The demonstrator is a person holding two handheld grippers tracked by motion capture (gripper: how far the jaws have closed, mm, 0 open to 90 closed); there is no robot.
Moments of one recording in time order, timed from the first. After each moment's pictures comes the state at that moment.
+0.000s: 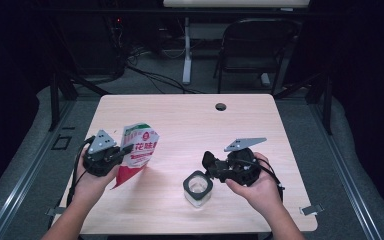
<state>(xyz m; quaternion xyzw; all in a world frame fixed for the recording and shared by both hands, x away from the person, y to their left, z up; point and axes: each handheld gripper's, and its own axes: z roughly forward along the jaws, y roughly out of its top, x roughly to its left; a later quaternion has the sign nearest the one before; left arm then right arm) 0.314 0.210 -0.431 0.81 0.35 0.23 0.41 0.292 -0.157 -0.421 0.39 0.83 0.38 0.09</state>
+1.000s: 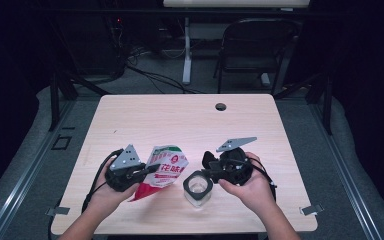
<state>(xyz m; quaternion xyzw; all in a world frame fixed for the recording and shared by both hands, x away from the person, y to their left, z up) 0.292 0.171 -0.444 0.86 0.24 0.14 0.43 0.298 -0.141 -0.428 0.38 0.84 0.38 0.07</state>
